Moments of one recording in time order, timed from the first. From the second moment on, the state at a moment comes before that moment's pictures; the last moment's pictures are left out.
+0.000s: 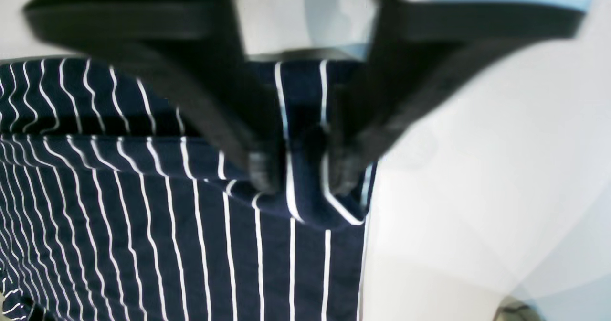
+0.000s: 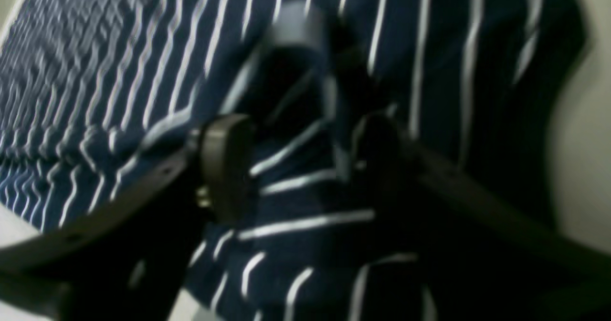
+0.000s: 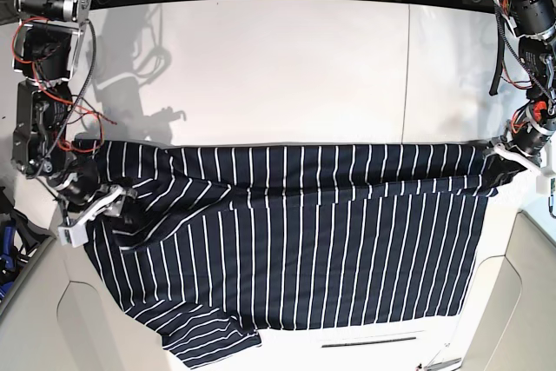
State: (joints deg) left arm -4.8 -26.5 -30.2 62.2 -31.7 -35.9 30.2; right arm 18.0 15.5 11.6 59.7 29.0 31.7 -39.4
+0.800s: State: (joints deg) left arm -2.0 -26.2 -37.7 62.2 -44.6 -35.9 39.9; right arm 3.5 15.3 33.3 71.3 40.5 31.6 -50.0
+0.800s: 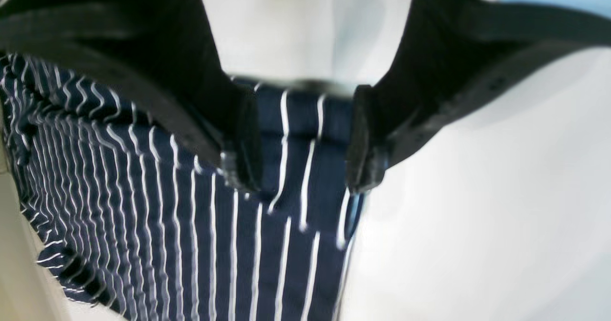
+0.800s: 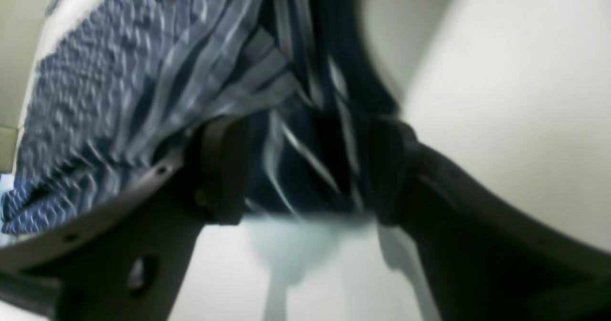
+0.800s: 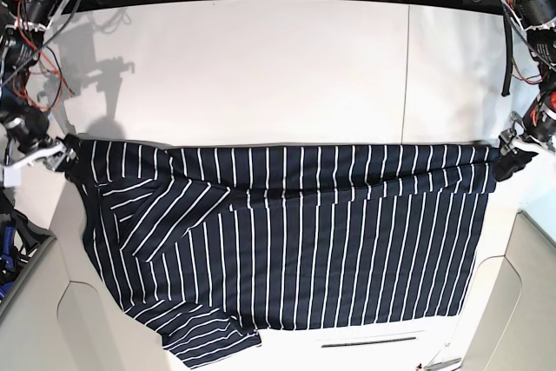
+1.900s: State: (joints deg) left arm -1.3 -20.4 -33.0 61.9 -34.4 -31.1 28.7; right arm 4.3 12.2 24.6 63.7 42.0 32.6 -40.4
